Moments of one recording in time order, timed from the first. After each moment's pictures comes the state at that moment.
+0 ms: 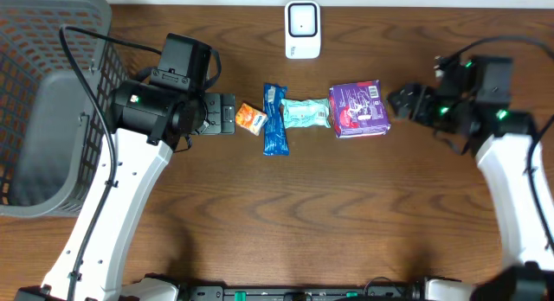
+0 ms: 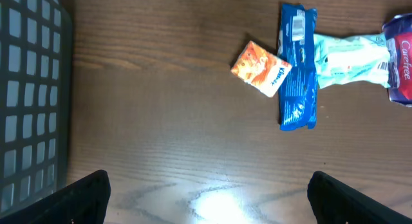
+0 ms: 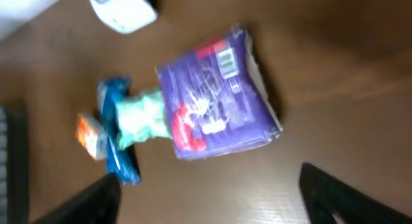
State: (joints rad) left arm -0.29 1.46 1.55 -1.22 -0.11 -0.28; right arm -0.10 1.49 1.26 -0.79 -0.40 0.26
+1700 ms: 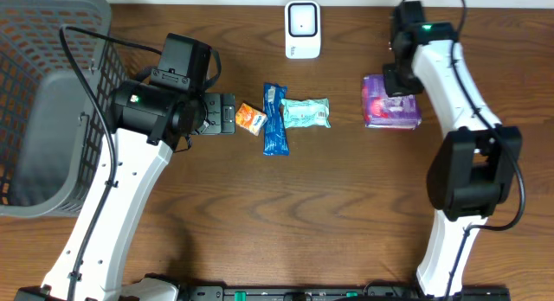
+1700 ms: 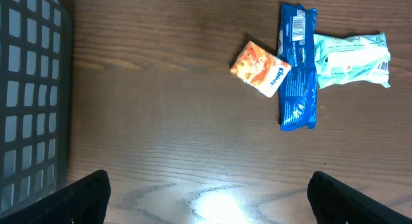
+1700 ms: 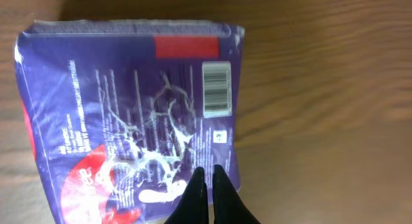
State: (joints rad) left arm -0.29 1.46 1.55 -1.22 -0.11 -0.28; right arm 0.11 2.16 1.89 -1.14 0.32 0.07
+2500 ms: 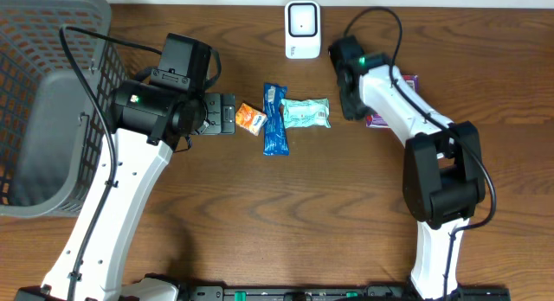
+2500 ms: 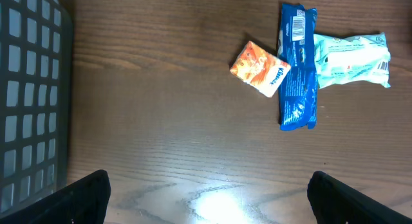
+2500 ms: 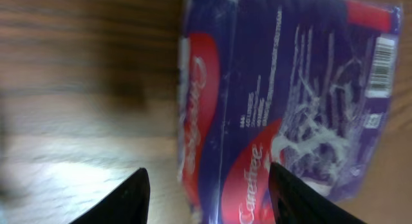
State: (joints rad) left arm -0.29 1.46 1.55 -1.22 -0.11 -0.28; right arm 0.33 2.15 1.64 -0.93 0.44 0.23
